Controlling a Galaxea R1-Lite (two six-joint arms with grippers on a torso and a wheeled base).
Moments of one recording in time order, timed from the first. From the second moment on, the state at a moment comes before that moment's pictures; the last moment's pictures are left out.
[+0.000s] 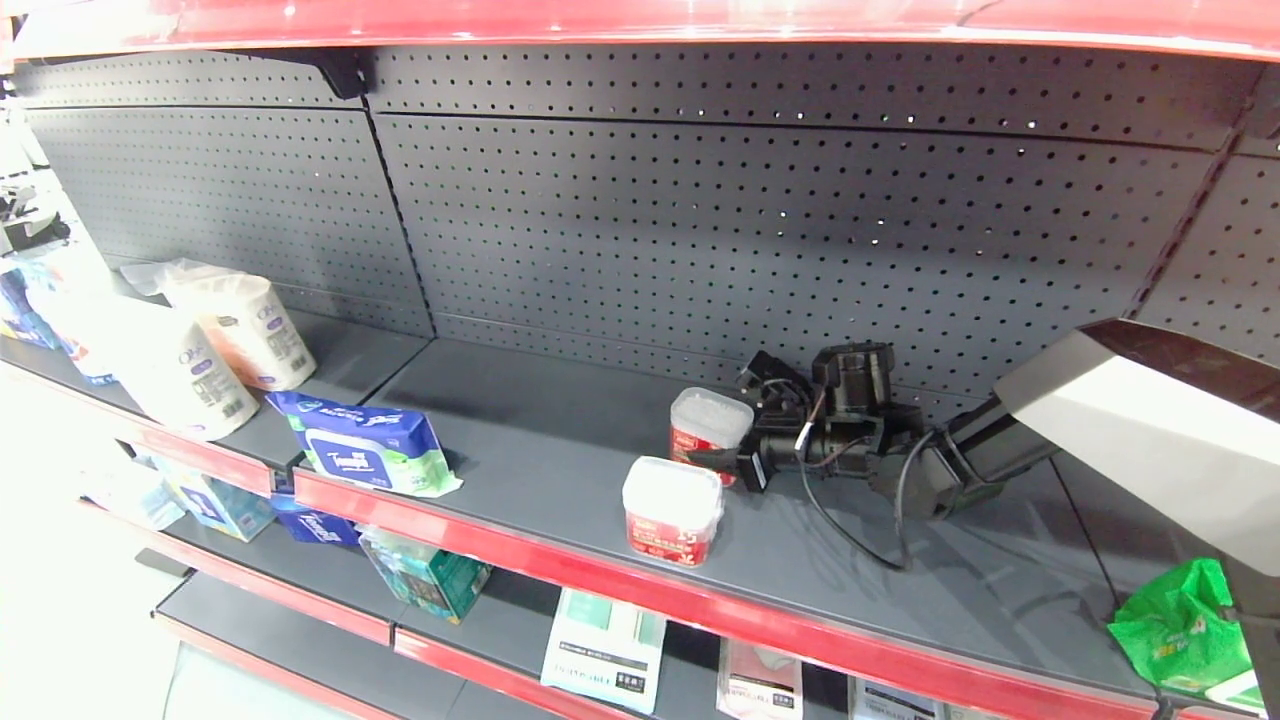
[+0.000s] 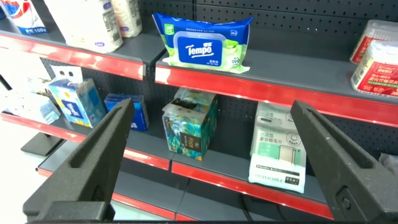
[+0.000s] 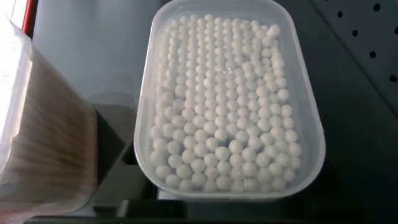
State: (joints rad) left arm 0.00 0.00 0.00 0.00 0.01 0.00; right arm 0.37 2.32 -1.18 -0.69 0.55 -0.35
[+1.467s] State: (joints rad) left arm 0.00 0.00 0.00 0.00 0.01 0.00; right arm 0.33 2.27 -1.10 -0.71 0.61 -0.41
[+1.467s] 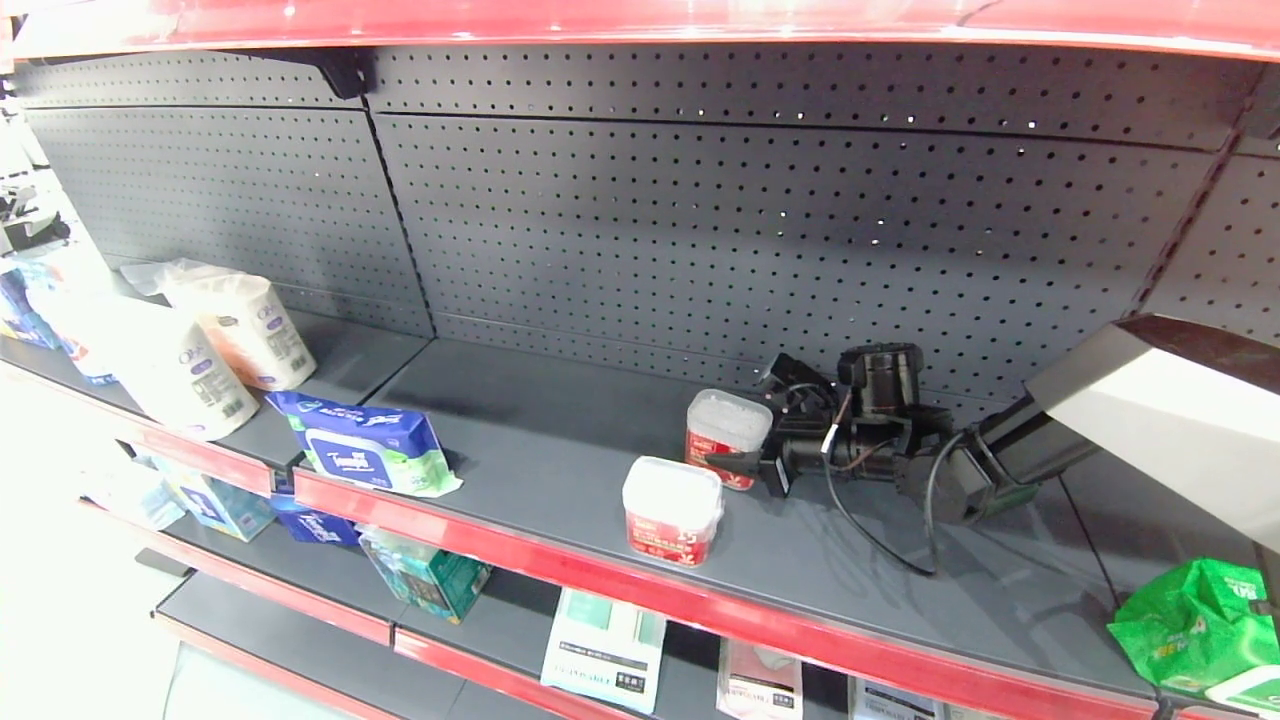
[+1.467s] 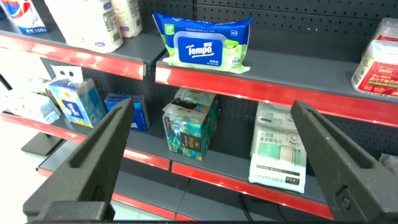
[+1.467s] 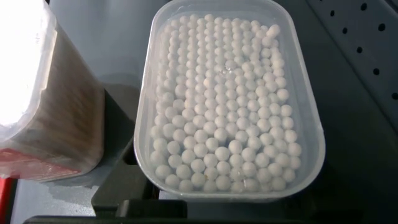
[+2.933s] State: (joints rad) left arm 0.00 0.00 0.00 0.00 0.01 0.00; right arm 0.33 2.30 -1.12 -0.71 0.64 -0.42
